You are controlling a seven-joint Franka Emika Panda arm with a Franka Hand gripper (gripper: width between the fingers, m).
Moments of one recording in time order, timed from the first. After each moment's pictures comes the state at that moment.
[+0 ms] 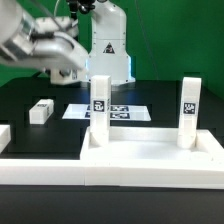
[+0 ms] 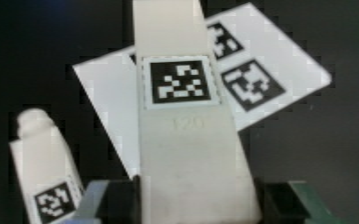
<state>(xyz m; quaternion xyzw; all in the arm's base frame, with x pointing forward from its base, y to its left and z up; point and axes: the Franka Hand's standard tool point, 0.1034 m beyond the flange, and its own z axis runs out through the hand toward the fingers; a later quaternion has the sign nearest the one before) 0.424 -0.133 0.115 -0.86 0.24 0.41 0.16</state>
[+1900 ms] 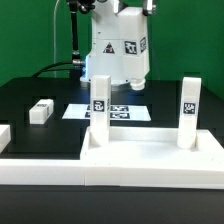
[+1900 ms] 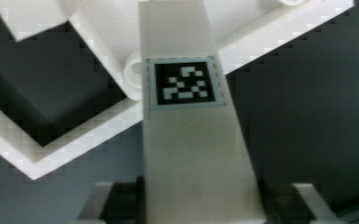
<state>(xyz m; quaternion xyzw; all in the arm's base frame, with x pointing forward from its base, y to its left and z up) 0.594 0.006 0.232 -0.95 0.28 -0.14 0.02</state>
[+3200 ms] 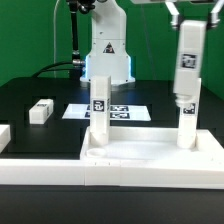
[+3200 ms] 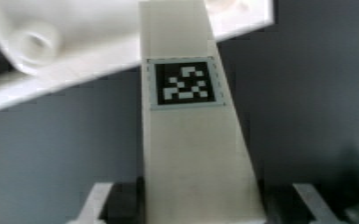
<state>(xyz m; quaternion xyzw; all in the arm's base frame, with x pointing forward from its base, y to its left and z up) 0.627 0.100 0.212 -0.95 0.16 -0.25 0.02</state>
